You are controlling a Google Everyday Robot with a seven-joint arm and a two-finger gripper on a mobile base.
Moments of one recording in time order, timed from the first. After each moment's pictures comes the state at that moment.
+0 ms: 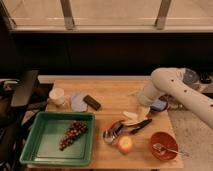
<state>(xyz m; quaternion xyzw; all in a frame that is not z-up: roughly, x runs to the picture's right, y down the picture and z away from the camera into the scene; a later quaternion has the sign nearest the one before) 0.161 0.101 0.749 -0.26 -0.22 -0.09 0.94</state>
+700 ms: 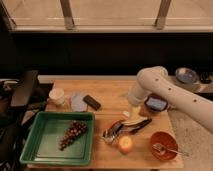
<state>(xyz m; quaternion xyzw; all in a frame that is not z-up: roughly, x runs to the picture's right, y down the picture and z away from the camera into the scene) 0.096 0.106 0.767 -0.27 -0.21 -0.15 0.93</state>
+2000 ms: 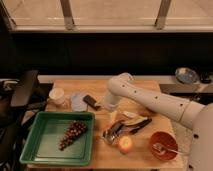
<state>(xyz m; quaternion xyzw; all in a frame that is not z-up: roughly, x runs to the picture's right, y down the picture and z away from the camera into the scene) -0.001 0.146 0.825 -0.29 -0.26 -0.24 0.89</state>
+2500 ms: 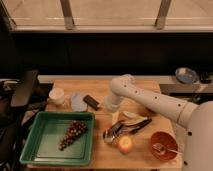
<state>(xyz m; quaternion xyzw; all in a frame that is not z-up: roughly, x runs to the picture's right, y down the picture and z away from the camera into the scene) 0.012 0.157 0.845 -0.31 -0.26 -0.22 0.89</state>
